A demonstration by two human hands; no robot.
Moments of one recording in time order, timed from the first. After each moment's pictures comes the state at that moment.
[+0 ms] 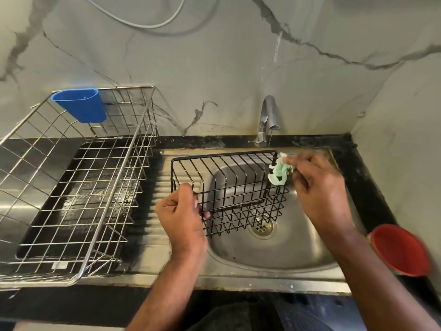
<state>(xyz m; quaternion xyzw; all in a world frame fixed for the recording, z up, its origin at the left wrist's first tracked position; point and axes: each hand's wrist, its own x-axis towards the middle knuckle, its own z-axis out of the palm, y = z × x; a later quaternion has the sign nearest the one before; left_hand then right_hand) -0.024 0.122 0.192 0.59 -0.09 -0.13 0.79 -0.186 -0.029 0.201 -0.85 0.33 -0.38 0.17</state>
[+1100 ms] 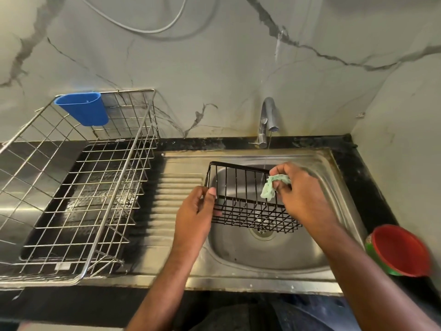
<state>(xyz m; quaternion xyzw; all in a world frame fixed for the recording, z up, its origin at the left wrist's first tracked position) -0.008 0.129 0.166 0.75 -0.28 -0.24 0.55 -0.164 -0.024 0.200 -0.78 0.46 -0.20 0.38</state>
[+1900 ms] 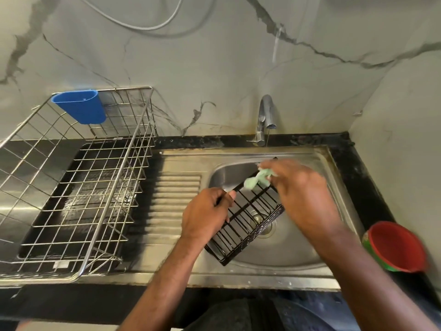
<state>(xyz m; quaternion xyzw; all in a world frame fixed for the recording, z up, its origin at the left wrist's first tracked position) -0.015 0.108 0.173 0.84 -0.36 -0.23 0.35 -0.174 -0.004 0.222 -0.89 0.31 -0.29 0.17</state>
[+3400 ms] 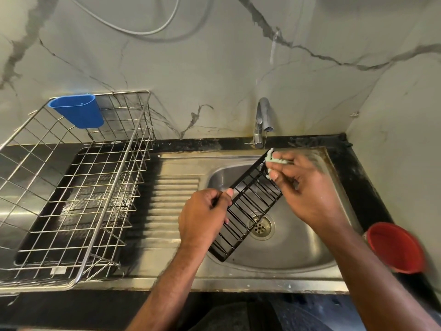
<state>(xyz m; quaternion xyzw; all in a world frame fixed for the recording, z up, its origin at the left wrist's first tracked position) -0.027 0.107 0.186 0.84 -0.28 -0.21 0.42 -0.181 -0.031 0.202 -0.84 0.30 -0.34 0.30</state>
